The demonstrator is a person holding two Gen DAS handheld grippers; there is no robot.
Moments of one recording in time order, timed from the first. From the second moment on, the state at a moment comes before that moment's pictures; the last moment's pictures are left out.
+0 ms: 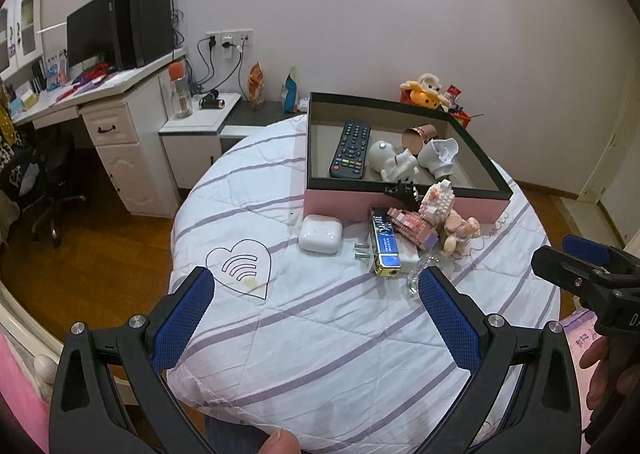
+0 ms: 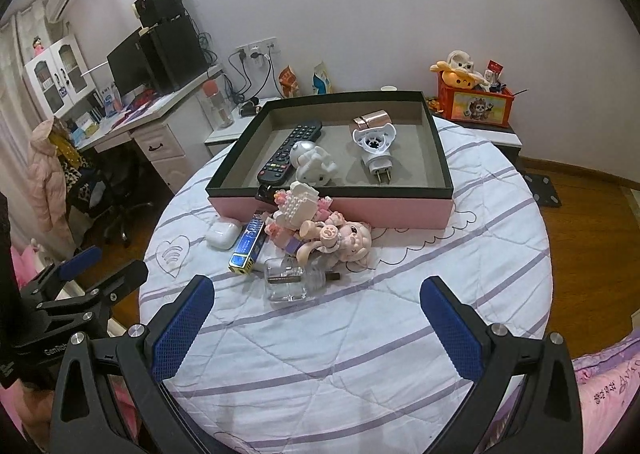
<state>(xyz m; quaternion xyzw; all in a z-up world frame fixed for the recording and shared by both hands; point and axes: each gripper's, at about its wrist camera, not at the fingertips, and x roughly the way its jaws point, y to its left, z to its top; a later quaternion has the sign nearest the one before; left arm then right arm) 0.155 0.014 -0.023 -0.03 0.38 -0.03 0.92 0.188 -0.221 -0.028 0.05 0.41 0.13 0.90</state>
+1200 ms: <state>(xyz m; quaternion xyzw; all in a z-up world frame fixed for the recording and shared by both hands) 0.274 0.010 -0.118 0.00 0.46 -0.03 0.89 0.287 -0.237 -0.112 0.12 0.47 0.21 0.85</state>
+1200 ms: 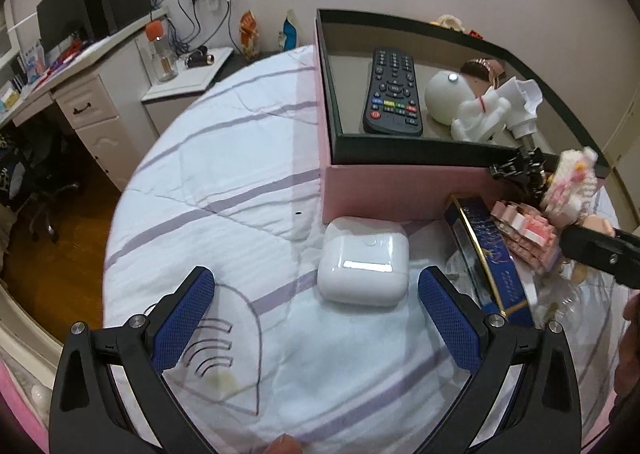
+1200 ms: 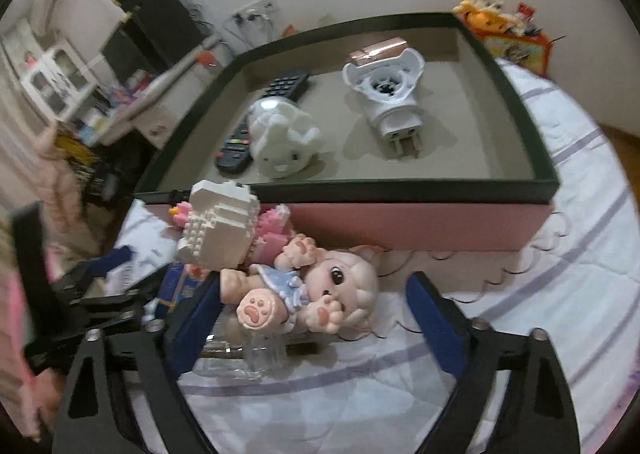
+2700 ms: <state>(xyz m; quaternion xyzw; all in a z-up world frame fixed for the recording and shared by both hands) 0.235 0.029 -0.046 -0.03 0.40 -0.09 0.91 0.247 -0.253 -0.061 0.11 0.42 0.19 0.88</state>
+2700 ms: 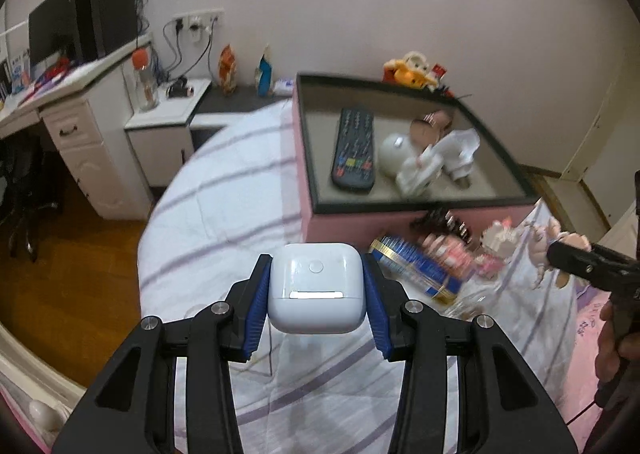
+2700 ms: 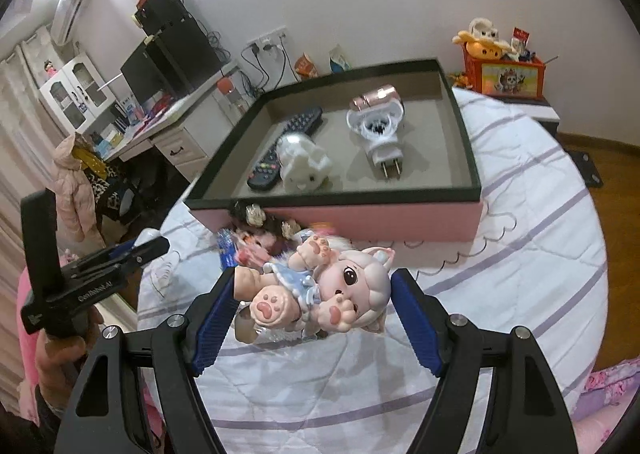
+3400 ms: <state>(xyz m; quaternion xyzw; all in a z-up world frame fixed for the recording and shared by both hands) 0.338 -0.041 -0.004 -0.01 0.39 -0.15 0.91 0.340 -0.258 -0.031 0.06 0.41 0.15 0.89</state>
